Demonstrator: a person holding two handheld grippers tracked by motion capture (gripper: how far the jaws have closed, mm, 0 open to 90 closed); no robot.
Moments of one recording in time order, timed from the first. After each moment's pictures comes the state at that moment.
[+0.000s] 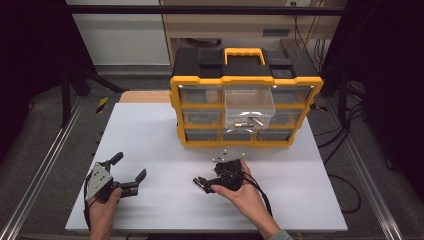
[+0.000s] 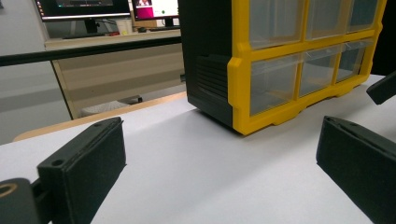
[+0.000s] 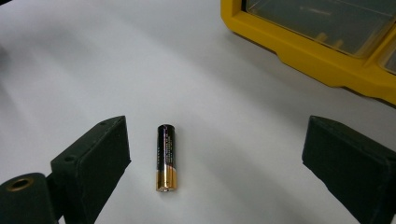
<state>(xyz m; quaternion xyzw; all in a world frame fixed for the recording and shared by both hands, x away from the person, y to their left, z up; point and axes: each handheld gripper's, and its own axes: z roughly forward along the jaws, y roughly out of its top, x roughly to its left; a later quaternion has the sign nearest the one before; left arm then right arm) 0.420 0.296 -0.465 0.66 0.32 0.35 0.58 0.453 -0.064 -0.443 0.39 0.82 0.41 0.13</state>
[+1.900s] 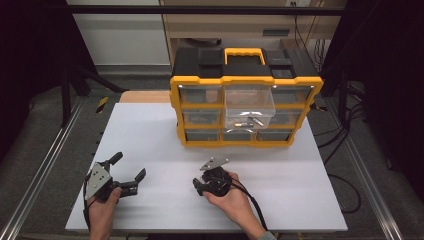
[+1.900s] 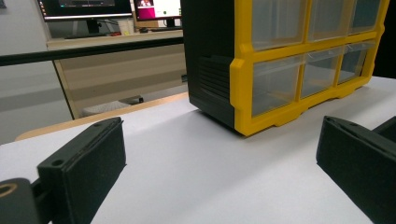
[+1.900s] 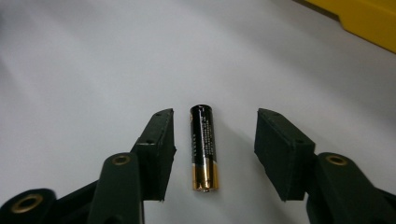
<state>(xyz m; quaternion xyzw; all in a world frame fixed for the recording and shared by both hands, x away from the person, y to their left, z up) 0.420 0.298 -0.464 0.66 0.32 0.35 0.58 0.447 -0.033 -0.466 0.37 0.84 0.37 0.11</state>
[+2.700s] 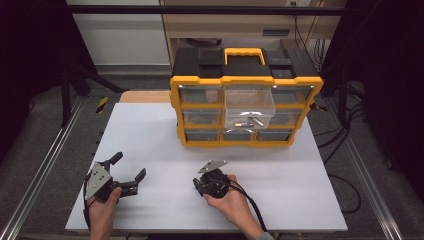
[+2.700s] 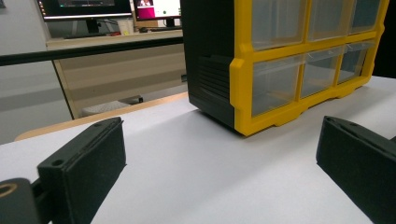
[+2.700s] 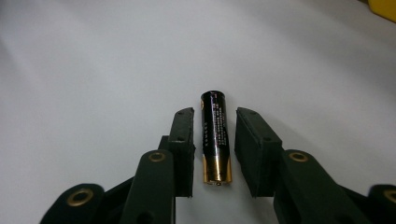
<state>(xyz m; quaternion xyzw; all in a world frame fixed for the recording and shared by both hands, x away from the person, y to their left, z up) 0.421 0.298 -0.464 0.66 0.32 0.35 0.58 0.446 -0.029 -0.475 0.37 0.85 0.36 0.10</state>
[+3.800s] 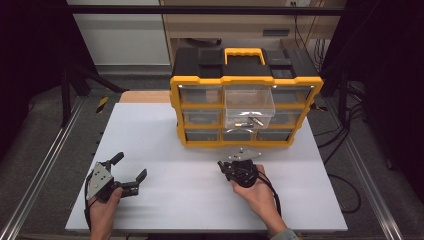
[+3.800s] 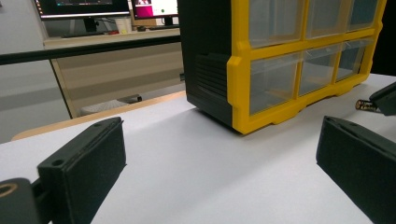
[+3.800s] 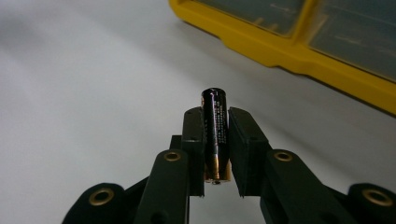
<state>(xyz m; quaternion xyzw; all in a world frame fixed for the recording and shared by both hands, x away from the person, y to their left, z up) 0.421 0.295 -0.465 0.66 0.32 0.35 0.58 0.463 -0.109 -0.453 0.40 0.81 0.41 0.16</state>
